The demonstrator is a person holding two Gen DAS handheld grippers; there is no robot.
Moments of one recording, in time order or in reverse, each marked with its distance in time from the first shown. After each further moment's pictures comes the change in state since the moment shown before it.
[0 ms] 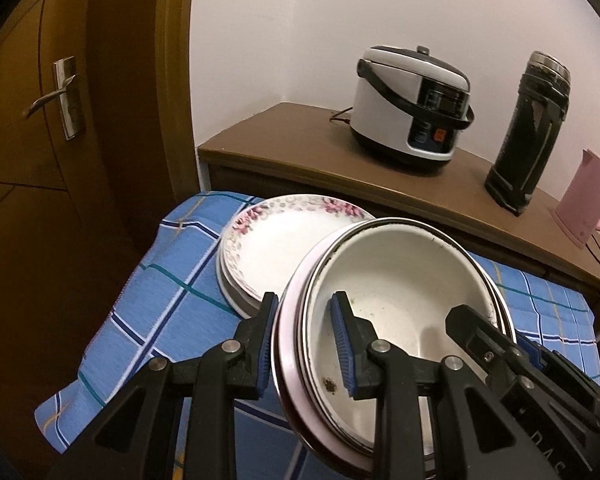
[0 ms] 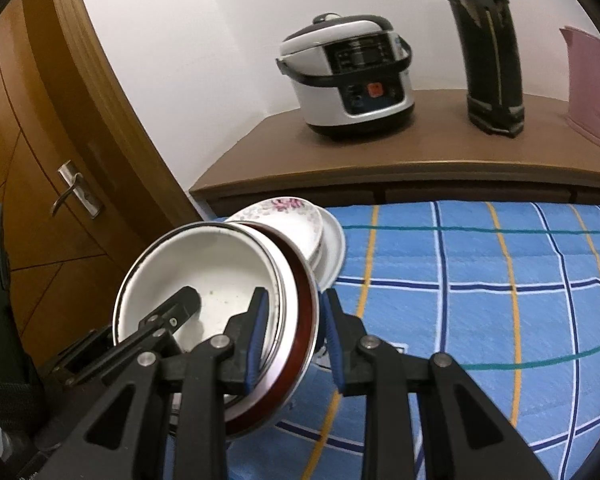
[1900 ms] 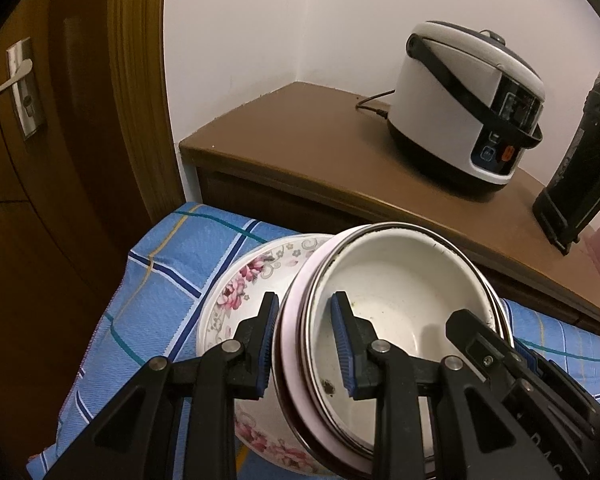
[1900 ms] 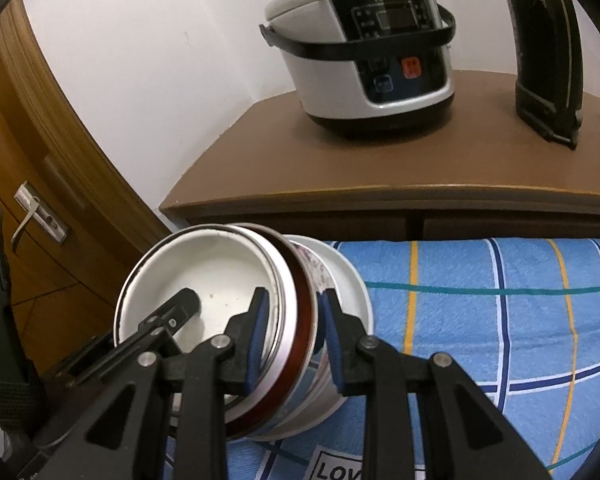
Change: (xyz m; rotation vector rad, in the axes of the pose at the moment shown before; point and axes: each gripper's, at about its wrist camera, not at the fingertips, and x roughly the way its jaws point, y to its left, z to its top) left arm 0.106 0.013 0.066 -0.048 0.091 0.018; right arm 0.106 -0.002 0.074 0.037 0.087 -0.004
